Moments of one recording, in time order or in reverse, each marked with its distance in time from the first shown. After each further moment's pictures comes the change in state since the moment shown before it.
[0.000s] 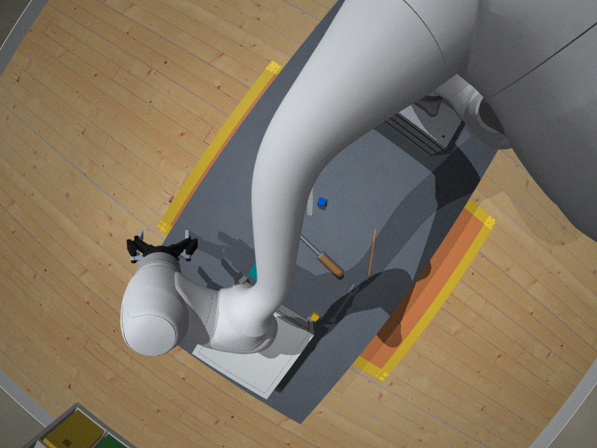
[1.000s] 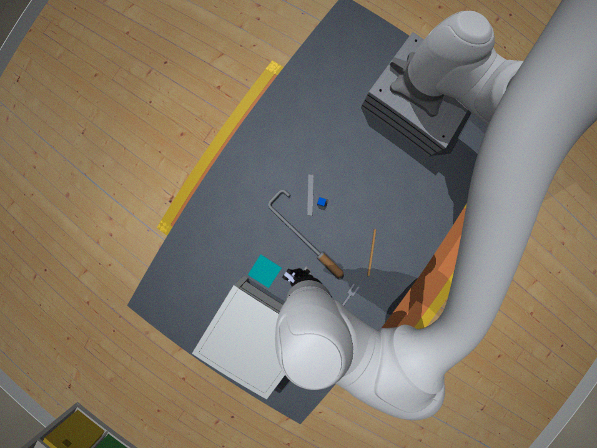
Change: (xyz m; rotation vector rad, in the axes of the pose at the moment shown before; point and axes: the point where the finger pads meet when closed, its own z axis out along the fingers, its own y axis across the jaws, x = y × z) arm -0.050 0.374 -0.195 -0.541 -0.093 0.483
